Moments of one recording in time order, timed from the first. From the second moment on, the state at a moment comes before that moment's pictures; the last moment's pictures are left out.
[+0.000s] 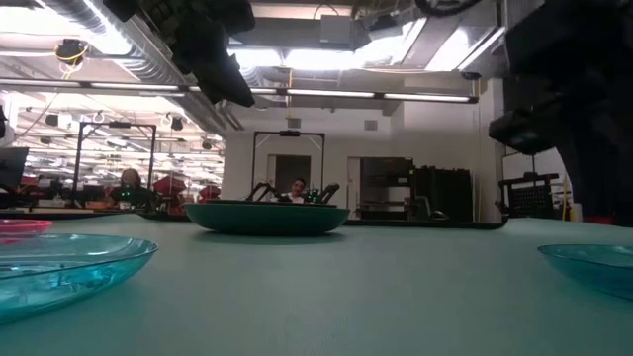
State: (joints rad) left arm 0.02 1.27 0.86 -0.34 0.09 -0.10; right arm 0.43 1.45 0.81 -0.52 -0.15 0.17
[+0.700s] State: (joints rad) left arm 0.02 1.27 0.86 -0.34 0.09 -0.10; right arm 0.43 1.45 0.69 -0.39 -0.15 0.30
